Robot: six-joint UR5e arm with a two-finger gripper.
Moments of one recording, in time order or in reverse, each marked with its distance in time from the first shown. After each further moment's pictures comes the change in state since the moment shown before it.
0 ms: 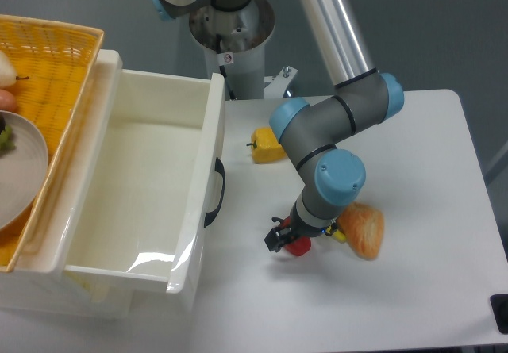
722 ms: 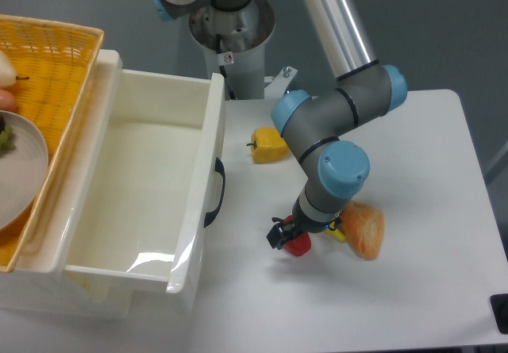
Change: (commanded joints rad) arm 0.012 0.020 0.002 -0.015 0.000 -0.005
